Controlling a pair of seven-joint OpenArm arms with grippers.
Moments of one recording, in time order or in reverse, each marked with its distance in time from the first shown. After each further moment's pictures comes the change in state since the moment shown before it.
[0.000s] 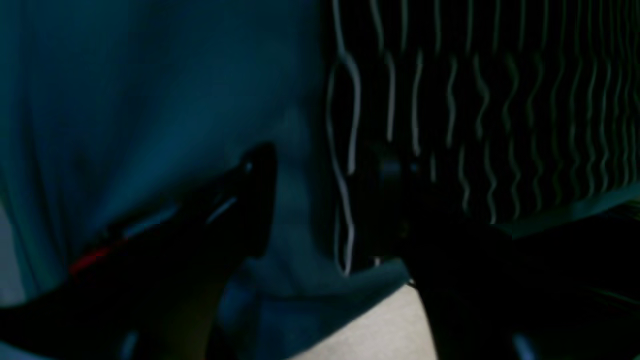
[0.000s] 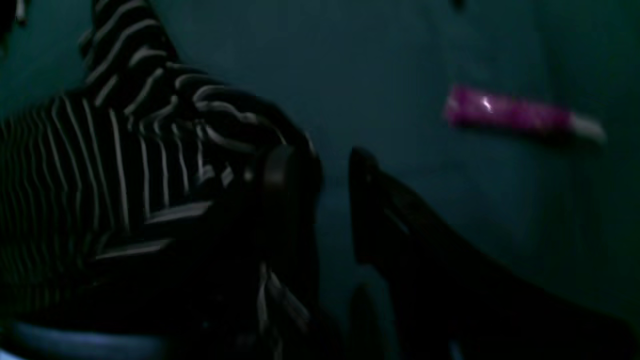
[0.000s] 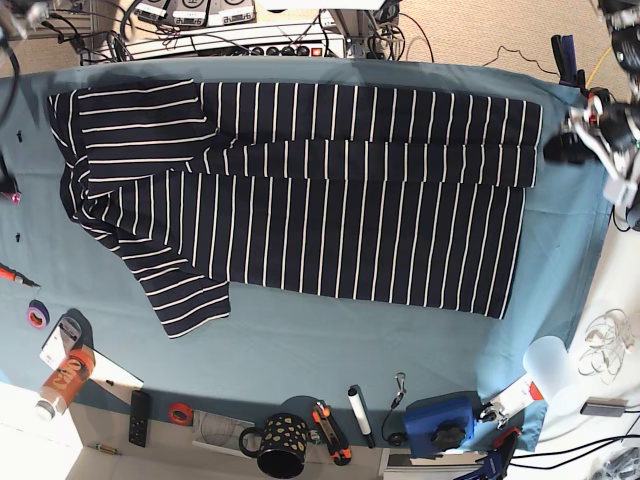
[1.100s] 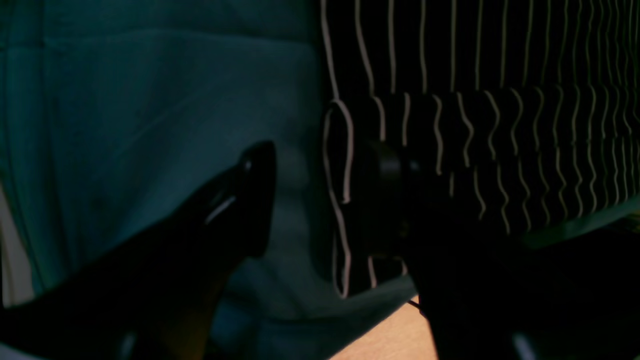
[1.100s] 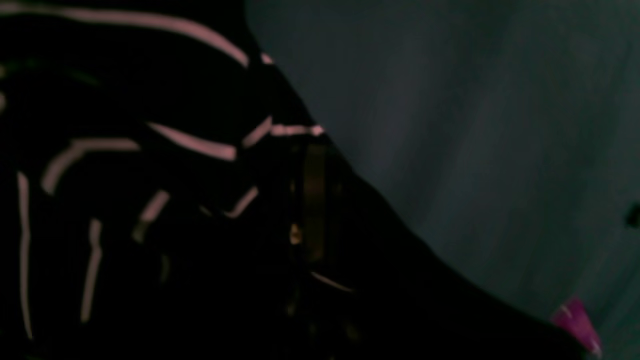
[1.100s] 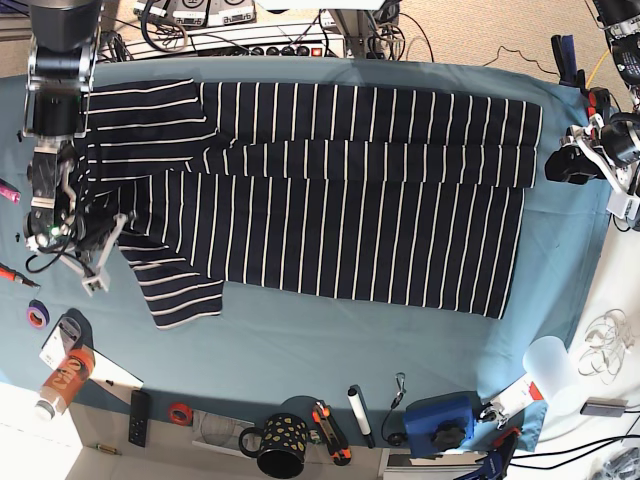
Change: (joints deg) left arm -1.4 0.2 0.0 0.0 0.0 0.0 -1.3; right arm 15.9 -9.9 -45.9 5.5 -39.4 -11.6 8.2
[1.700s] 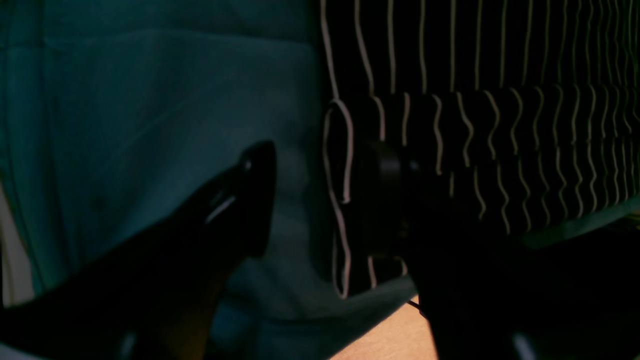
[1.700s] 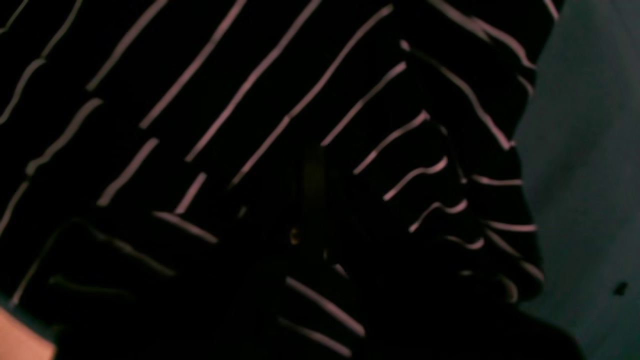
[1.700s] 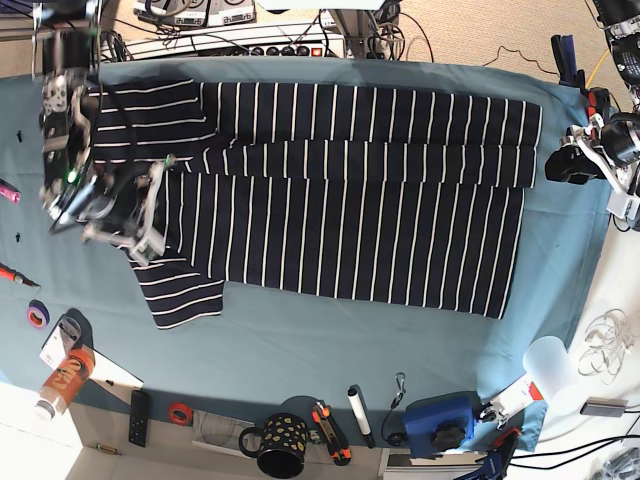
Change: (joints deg) left arm 0.0 0.0 0.0 0.0 0.0 0.0 -0.3; right arm -15.7 0.2 -0.2 32.4 10.1 3.7 -8.6
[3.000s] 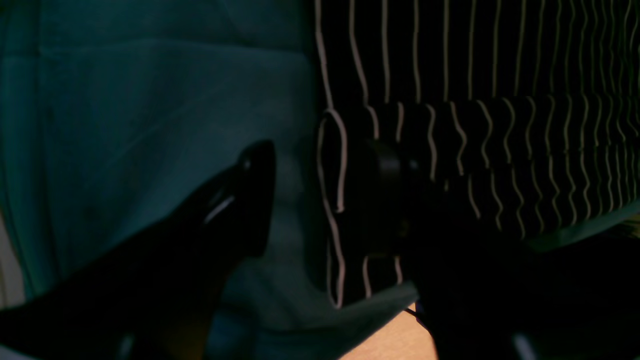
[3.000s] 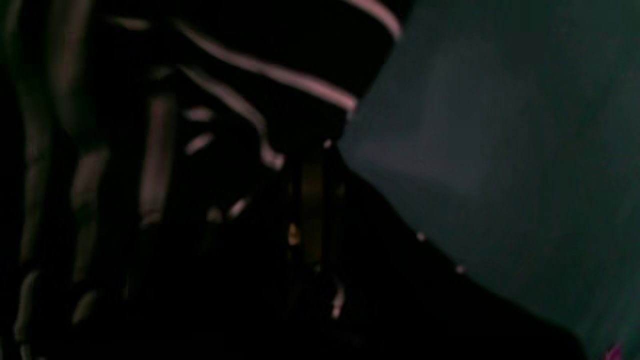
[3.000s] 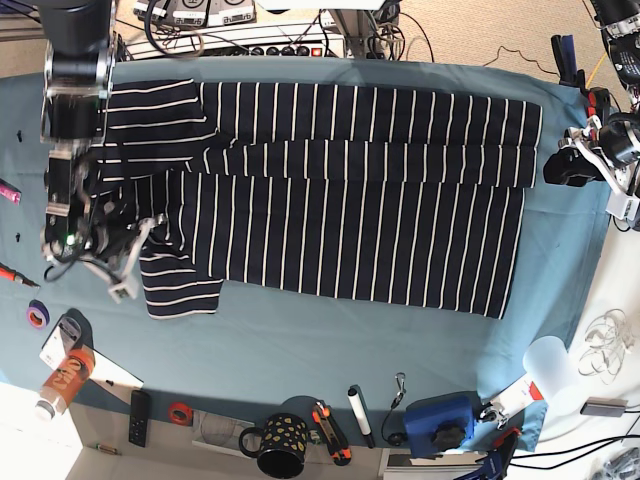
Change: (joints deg) left arm 0.0 0.6 0.1 0.0 0.2 0.0 -1.2; right arm 15.7 -4.7 0.0 -23.8 -0.9 -1.1 -0.9
